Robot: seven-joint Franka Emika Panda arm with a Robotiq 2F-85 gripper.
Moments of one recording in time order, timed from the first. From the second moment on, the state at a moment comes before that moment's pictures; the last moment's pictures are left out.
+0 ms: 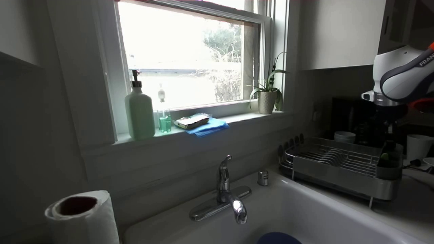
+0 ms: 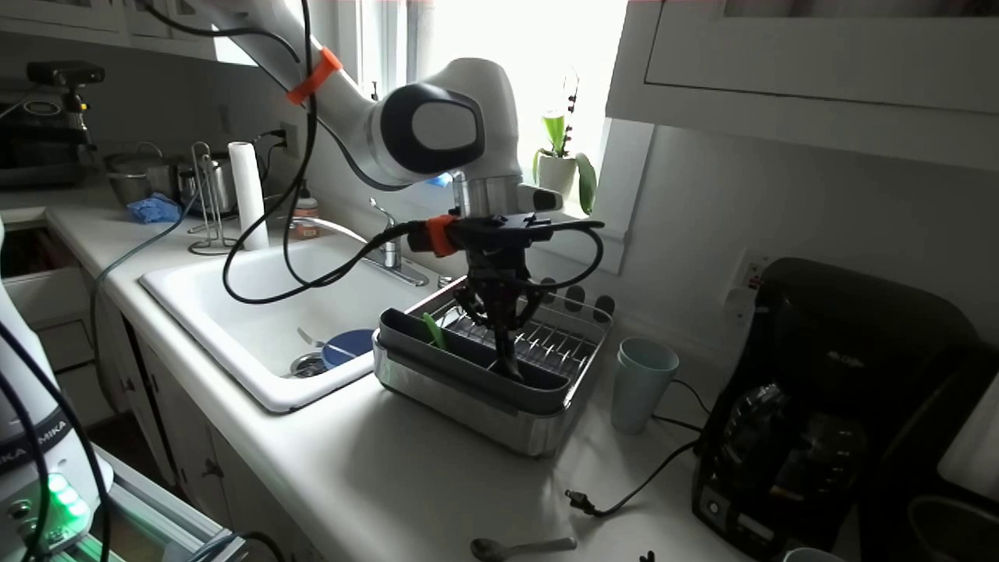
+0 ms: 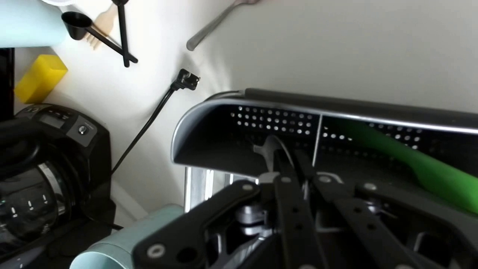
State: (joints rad) arm -0.42 0.04 -0.45 -2.22 -0.41 2.37 -0.56
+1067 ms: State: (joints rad) arm -0.41 -0.17 -0.42 -2.19 -0.47 2.29 -0.56
